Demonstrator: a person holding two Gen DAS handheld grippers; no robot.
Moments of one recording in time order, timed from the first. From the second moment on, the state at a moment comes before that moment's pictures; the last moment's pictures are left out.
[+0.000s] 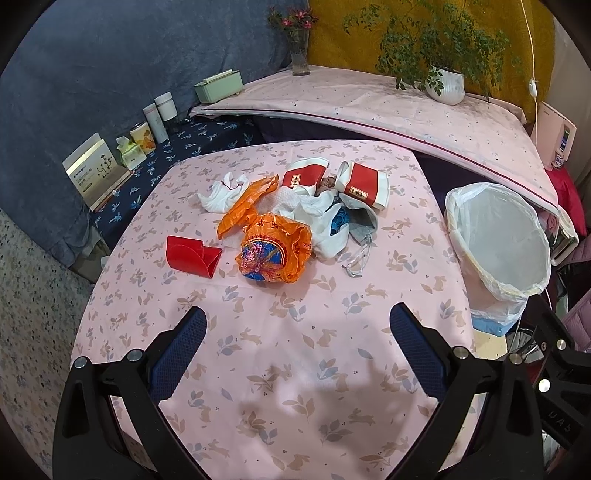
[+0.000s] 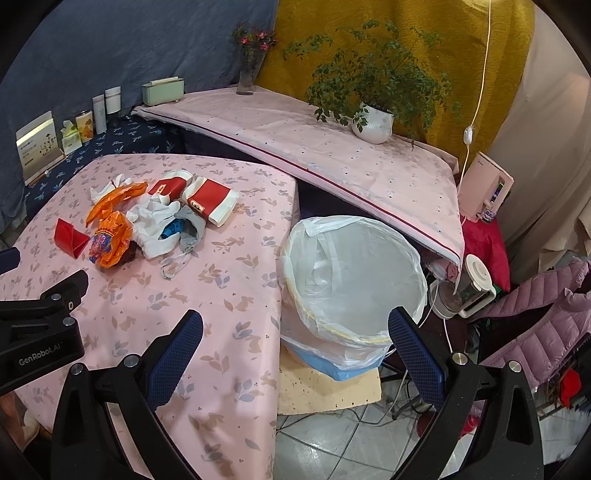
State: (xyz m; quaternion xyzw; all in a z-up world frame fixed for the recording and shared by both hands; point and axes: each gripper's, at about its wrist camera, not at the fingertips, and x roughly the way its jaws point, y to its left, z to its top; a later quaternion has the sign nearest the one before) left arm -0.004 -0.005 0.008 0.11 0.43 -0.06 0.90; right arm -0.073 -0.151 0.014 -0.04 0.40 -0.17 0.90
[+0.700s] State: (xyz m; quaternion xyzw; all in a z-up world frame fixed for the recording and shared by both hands) left arm -0.009 -0.007 0.008 0.11 0.42 -0.07 0.90; right arm -0.075 -0.151 0.015 -0.04 0.40 -0.17 0.90
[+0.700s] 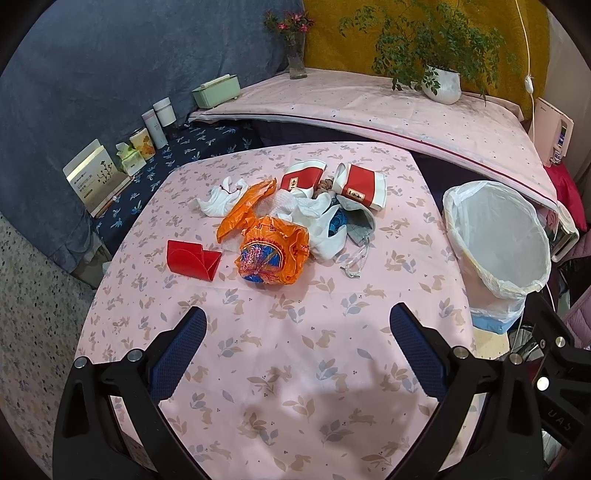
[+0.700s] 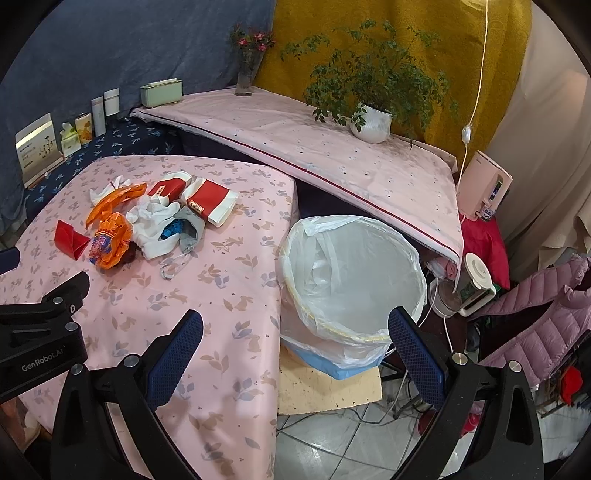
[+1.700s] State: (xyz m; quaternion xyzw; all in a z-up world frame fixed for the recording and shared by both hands) left arm -0.009 -0.004 0.011 0.09 0.41 -0.08 0.91; right arm -0.073 -0.153 0.017 -0.04 0.39 -0.18 0.90
